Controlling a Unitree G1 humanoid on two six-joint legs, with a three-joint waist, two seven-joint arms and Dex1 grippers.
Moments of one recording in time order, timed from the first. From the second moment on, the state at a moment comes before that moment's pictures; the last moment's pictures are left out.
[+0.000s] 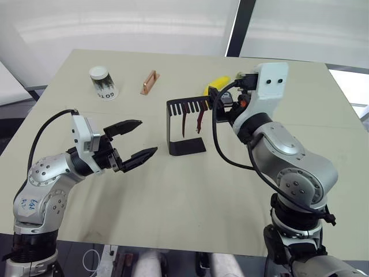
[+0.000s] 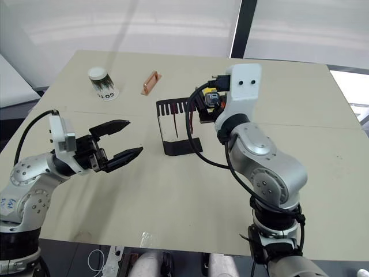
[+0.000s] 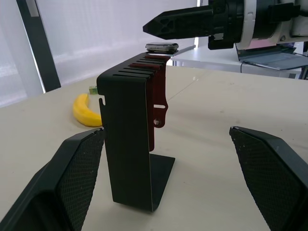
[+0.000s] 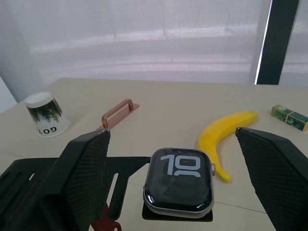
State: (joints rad) left arm -0.25 0.65 0.24 -0.34 -0.66 0.36 -0.83; right arm -0.73 -0.17 -0.04 -0.59 0.61 1.07 -0.33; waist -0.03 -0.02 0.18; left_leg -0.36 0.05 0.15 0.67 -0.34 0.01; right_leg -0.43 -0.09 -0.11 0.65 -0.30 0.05
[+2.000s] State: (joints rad) left arm -0.28 0.62 0.22 -0.30 -0.64 0.32 -0.84; right arm -0.72 -0.15 -0.10 -0.61 0.53 0.93 -0.09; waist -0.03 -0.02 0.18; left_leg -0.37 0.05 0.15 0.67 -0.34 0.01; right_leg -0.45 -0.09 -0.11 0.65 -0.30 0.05
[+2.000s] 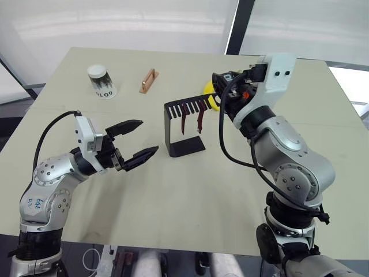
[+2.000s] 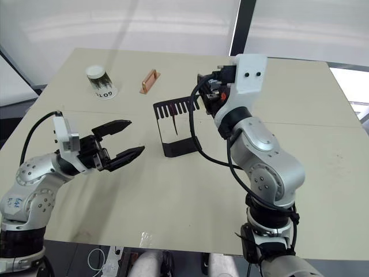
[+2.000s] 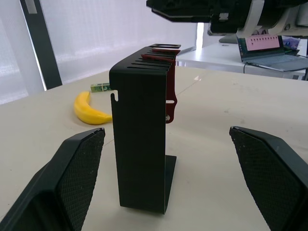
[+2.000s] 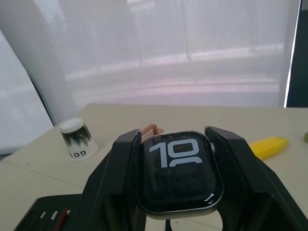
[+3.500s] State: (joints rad) left arm -0.26 0.66 0.07 -0.34 -0.65 0.37 -1.09; right arm 0.30 -0.19 -0.28 -0.45 0.37 0.30 0.20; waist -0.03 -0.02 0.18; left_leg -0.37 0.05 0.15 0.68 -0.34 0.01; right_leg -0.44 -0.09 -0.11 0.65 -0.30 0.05
